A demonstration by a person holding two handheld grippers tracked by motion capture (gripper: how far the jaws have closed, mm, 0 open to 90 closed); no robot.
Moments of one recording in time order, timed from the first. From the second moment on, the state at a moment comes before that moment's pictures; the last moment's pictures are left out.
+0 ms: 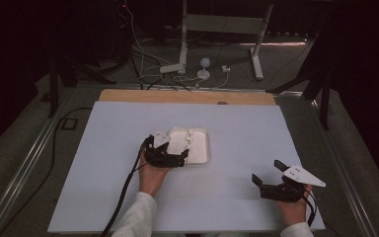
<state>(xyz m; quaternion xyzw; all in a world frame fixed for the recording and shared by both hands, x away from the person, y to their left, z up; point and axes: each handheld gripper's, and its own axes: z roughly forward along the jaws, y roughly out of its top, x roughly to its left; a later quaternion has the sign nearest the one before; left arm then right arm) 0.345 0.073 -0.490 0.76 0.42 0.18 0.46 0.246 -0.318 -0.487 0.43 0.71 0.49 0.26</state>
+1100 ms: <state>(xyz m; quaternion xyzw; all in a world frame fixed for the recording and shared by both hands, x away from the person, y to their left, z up) 0.363 0.062 -0.513 0.80 0.48 0.13 0.33 0.246 -0.321 -0.487 0.43 0.71 0.50 0.25</state>
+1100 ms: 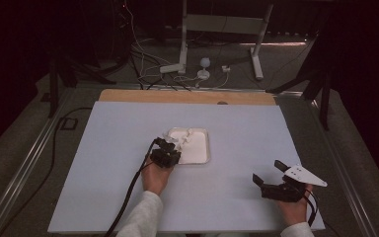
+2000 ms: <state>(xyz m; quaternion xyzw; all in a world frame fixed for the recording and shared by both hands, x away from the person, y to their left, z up) 0.359 0.070 -0.506 0.81 0.48 0.07 0.33 0.247 -0.322 -0.488 0.44 0.71 0.50 0.25</state>
